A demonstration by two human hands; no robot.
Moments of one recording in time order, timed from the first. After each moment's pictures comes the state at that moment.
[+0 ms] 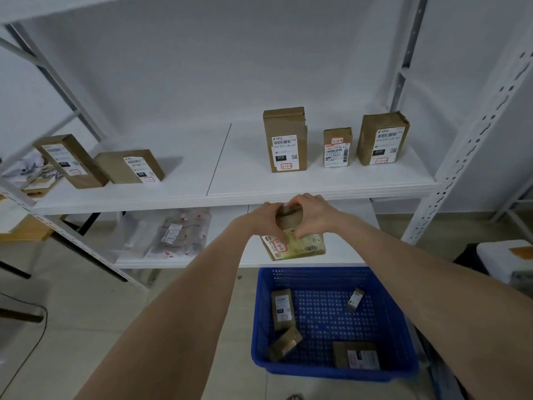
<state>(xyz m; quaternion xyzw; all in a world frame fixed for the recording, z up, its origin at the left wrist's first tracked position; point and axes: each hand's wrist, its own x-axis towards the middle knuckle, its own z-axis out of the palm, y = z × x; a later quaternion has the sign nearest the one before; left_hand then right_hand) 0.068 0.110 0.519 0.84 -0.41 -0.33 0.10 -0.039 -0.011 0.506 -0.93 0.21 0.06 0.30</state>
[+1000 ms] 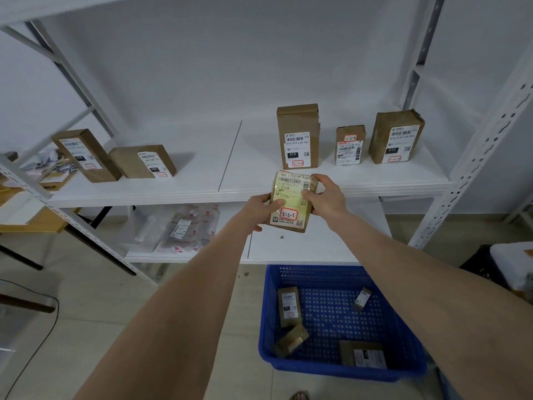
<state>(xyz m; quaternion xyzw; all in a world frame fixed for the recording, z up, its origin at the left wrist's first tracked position) 0.077 0.141 0.526 0.83 -0.20 -0.34 0.38 -0.013 0.003 0.493 -0.68 0.38 -0.21 0.59</state>
